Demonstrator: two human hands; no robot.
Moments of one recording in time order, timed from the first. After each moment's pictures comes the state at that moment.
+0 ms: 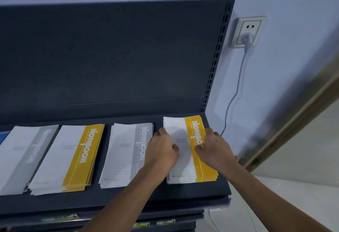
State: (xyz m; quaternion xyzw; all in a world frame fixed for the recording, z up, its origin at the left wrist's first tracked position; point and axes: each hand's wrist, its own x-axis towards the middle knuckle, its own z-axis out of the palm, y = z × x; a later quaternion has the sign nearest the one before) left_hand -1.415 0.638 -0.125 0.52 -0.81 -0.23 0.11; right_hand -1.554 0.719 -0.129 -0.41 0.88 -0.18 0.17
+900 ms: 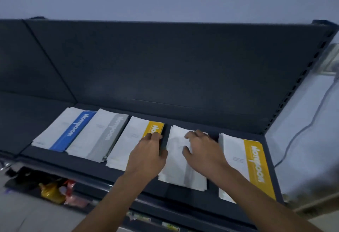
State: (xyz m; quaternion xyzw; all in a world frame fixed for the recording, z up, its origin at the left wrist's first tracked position) left_hand -1.230 0.595 -0.093 0.59 -0.78 -0.13 0.16; right_hand -1.408 0.631 -0.085 -0.68 0.71 -0.14 0.08
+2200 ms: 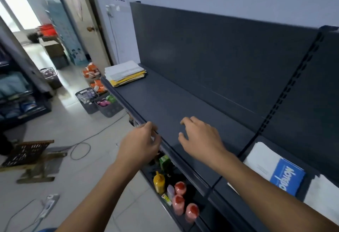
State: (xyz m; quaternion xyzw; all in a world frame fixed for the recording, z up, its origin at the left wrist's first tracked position) left_hand -0.572 0.431 -0.059 0.79 -0.58 -0.04 0.19; right_hand -0.748 0.356 -0.040 -0.88 0.44 -0.12 0.09
